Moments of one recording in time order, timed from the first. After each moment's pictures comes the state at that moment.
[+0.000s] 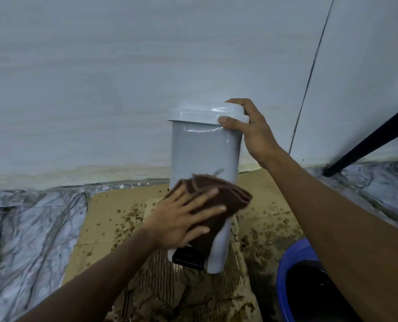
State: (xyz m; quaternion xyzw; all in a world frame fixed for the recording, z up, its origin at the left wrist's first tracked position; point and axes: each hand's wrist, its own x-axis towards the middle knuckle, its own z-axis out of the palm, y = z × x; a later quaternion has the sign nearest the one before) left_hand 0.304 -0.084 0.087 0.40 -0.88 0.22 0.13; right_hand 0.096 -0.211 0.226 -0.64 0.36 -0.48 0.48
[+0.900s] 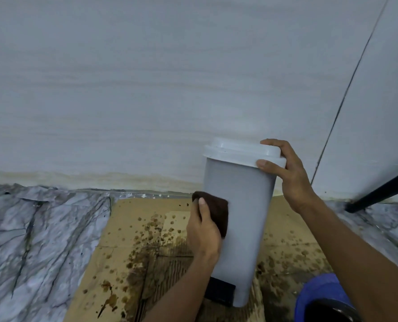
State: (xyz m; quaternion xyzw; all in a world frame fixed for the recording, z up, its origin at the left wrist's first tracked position) left_hand 0.232 -0.073 0.106 0.69 -0.23 -0.30 0.62; right_hand 0.086 -0.180 0.215 -0.66 0.30 -0.50 0.48
